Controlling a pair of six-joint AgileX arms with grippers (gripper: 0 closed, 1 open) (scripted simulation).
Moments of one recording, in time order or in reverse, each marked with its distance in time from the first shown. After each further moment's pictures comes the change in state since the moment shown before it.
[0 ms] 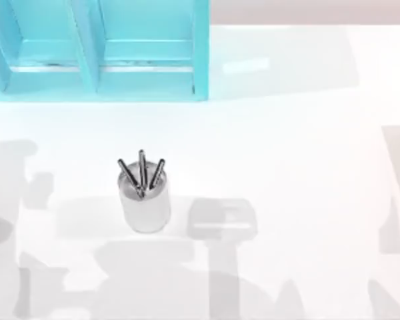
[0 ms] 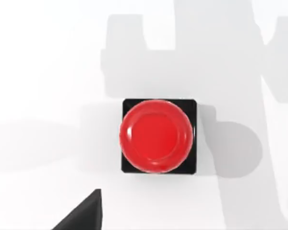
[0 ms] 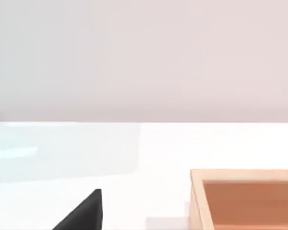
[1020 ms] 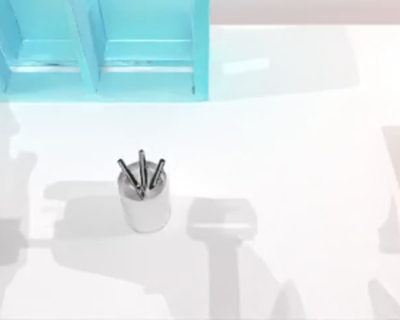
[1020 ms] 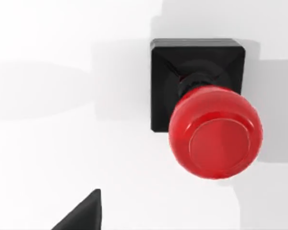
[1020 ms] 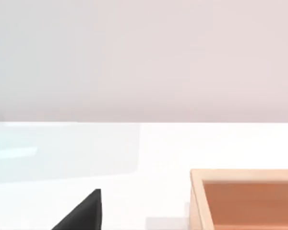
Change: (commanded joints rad) left arm 0.072 0.542 0.460 -0.385 -0.002 0.081; right arm 0.000 0.000 0.000 0.000 0.000 0.000
